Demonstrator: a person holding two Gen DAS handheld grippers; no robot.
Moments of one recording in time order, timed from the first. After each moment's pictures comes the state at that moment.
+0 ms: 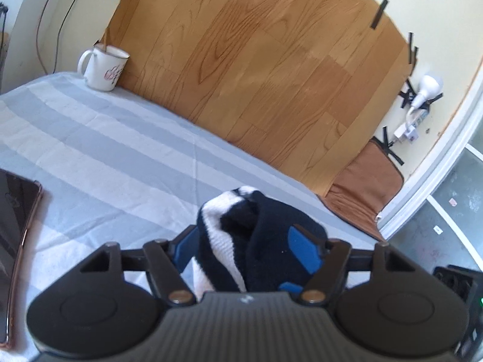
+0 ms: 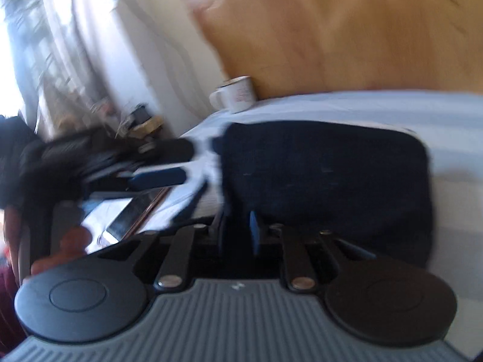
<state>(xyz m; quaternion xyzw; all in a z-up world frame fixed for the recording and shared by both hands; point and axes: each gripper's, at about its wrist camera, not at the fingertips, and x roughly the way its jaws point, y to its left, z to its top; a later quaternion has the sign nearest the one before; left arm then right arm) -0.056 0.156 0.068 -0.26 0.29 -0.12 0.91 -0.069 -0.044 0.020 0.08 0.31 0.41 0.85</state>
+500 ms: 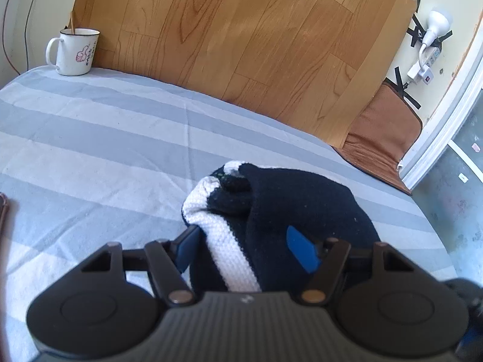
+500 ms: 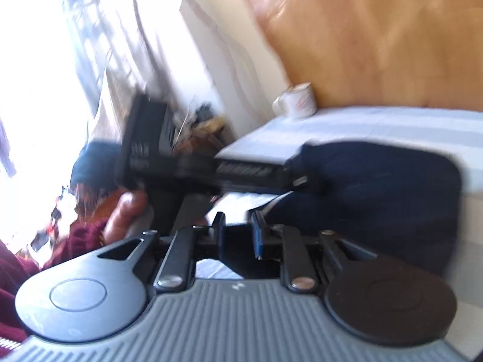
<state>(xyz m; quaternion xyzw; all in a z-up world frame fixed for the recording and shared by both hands) -0.011 0.121 0.043 -0.17 0.36 -0.14 0.91 -0.085 -0.124 0.049 0.14 0.28 0.44 0.84</state>
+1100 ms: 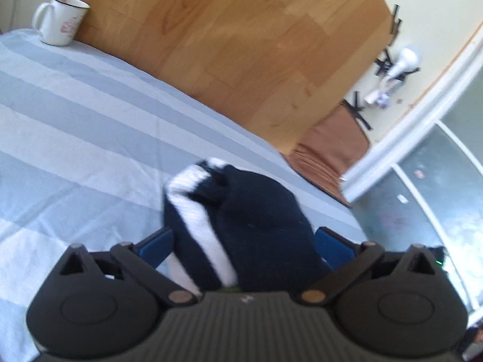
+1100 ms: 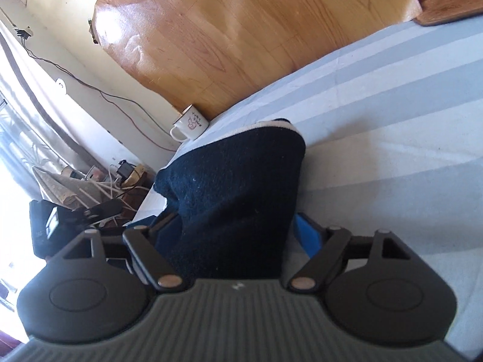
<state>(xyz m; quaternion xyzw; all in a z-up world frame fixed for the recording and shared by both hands) -0.028 0.157 0.053 -0.27 0.35 -0.25 0.86 -0.044 -0.199 0.004 0.29 0.38 0.32 0.82</state>
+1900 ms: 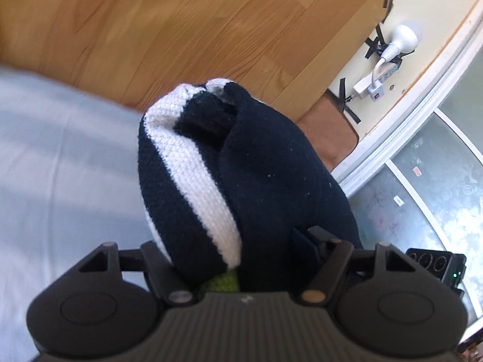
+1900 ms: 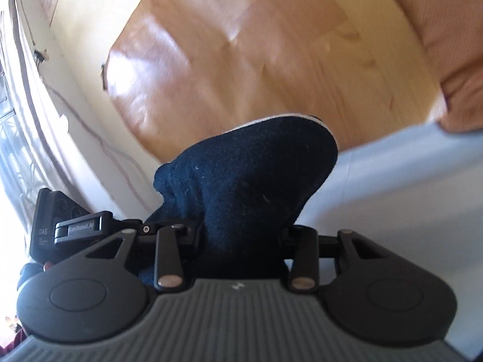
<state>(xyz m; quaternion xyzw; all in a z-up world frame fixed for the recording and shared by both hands) 0.113 0.054 0.063 -0.23 0.34 -0.29 0.86 0.050 -0.212 0.038 0.26 0.22 0.29 0.90</state>
